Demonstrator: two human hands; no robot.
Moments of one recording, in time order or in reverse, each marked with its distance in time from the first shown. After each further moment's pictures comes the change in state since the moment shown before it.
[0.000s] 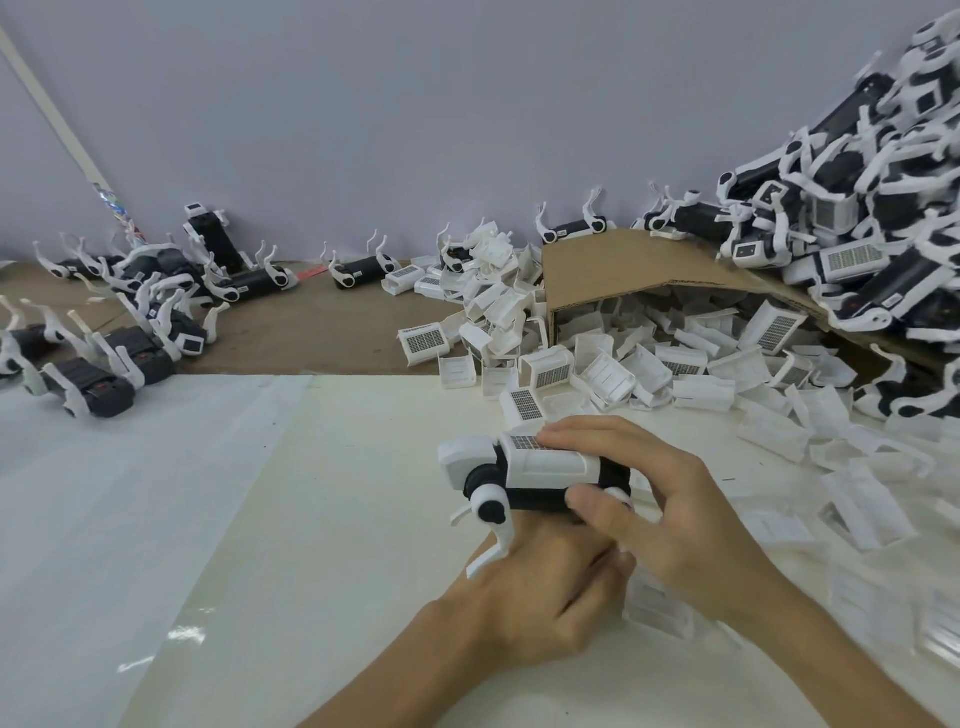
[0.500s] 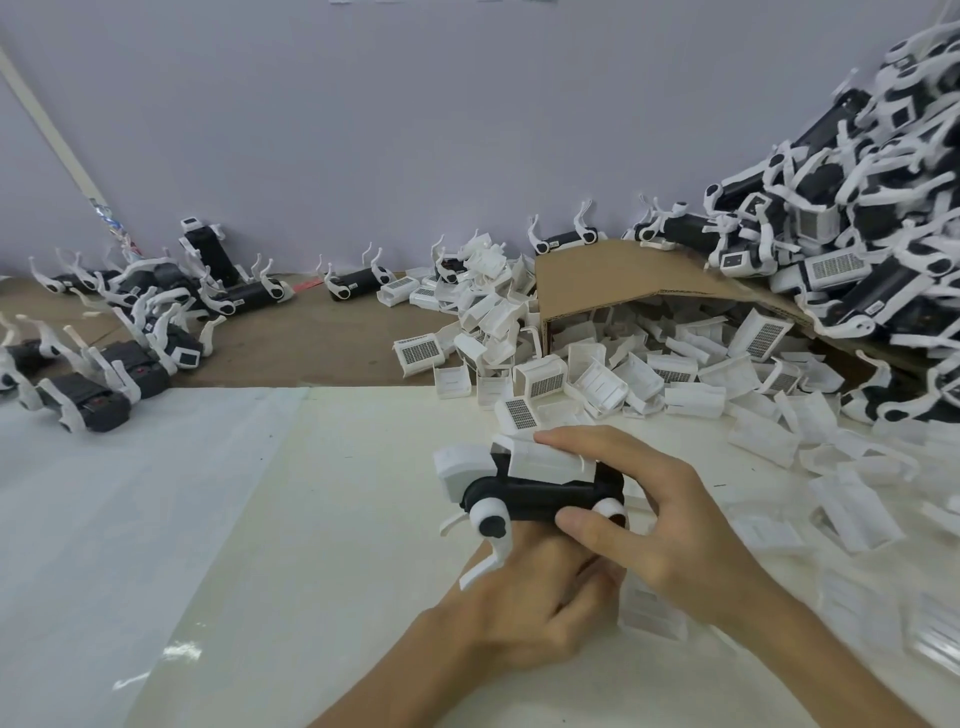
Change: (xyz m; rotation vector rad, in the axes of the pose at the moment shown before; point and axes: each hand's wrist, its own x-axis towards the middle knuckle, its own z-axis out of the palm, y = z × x) left_hand 0.000 -0.003 0.000 0.010 0.082 0.060; right_hand -0.002 -0.004 -0.002 -0.003 0.002 0.013
